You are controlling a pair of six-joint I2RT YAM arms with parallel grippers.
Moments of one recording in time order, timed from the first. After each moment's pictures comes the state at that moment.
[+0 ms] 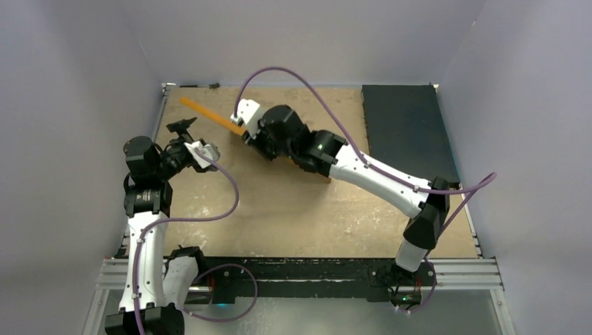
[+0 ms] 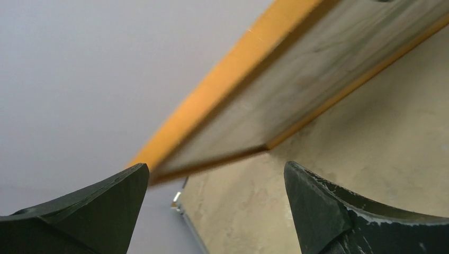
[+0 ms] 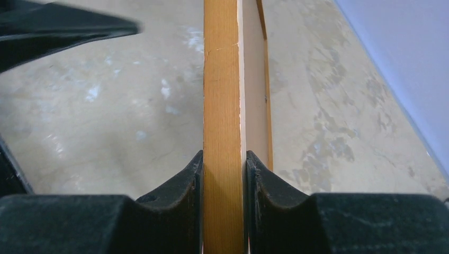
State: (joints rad) left arm 0.18 0.80 0.81 -0.20 0.79 1.03; right arm 1.06 1.71 1.74 -0.51 0.16 -0.19
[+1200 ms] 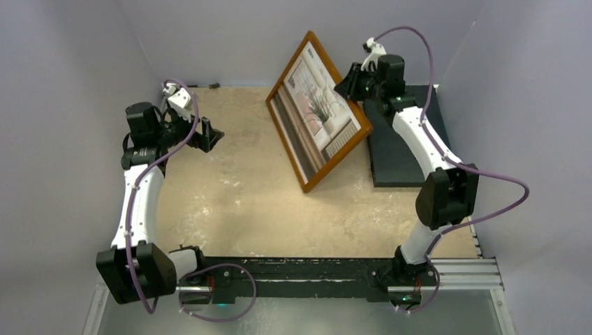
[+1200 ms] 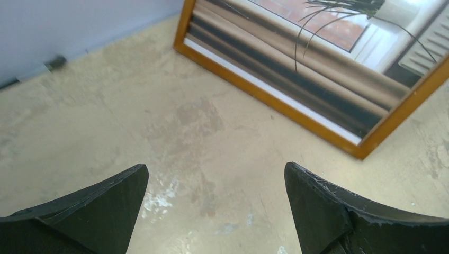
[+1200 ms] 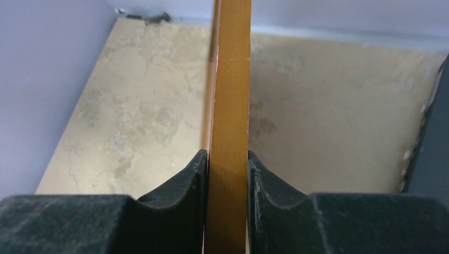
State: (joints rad) left arm 0.20 1.15 1.07 -0.30 0.78 0.25; right arm 0.23 1.77 1.69 -0.29 -0.36 0.30
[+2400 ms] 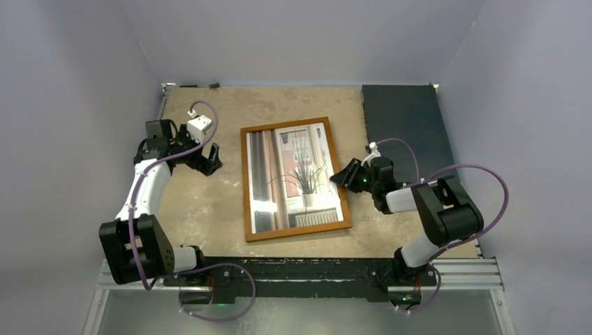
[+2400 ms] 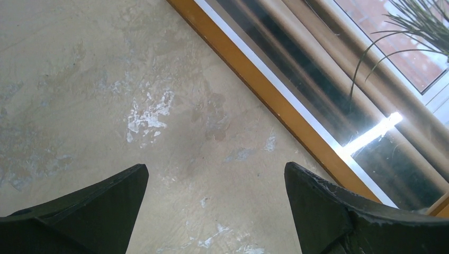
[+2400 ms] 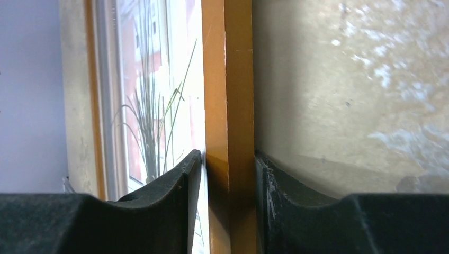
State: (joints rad) left arm 0.20 1.31 0.96 -0.52 0.62 0.55; right arm 0.27 1.57 0.43 0.62 -0.40 0.74
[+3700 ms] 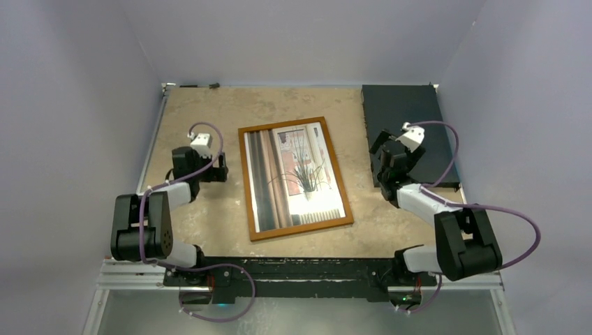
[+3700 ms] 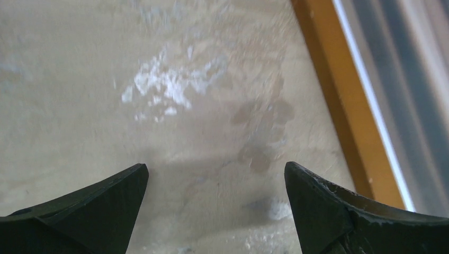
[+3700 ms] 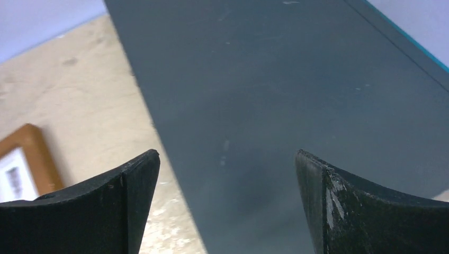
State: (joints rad) left arm 0.10 1.46 0.56 0.26 0.25 0.06; right arm 0.24 1.33 0.57 0.43 0.63 0.38
